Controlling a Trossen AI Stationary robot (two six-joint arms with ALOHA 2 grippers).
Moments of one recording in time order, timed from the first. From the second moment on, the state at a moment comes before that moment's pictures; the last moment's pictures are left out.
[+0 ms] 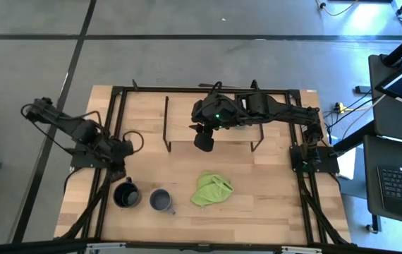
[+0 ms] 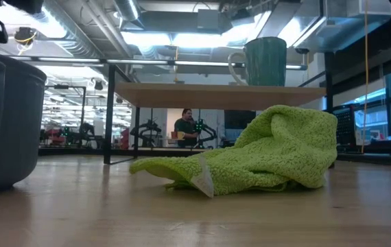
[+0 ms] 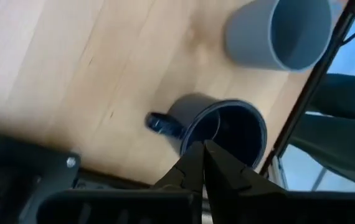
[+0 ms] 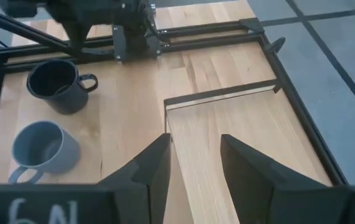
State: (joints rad) left arm -0.45 0.86 0.91 -1.24 0.13 -1.00; right arm 0.04 1.96 2.34 -1.11 0.22 0.15
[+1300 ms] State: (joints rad) left arm -0.71 1.19 0.89 -1.15 0.04 -1.07; right arm 0.06 1.96 2.34 -1.12 0.18 0.16
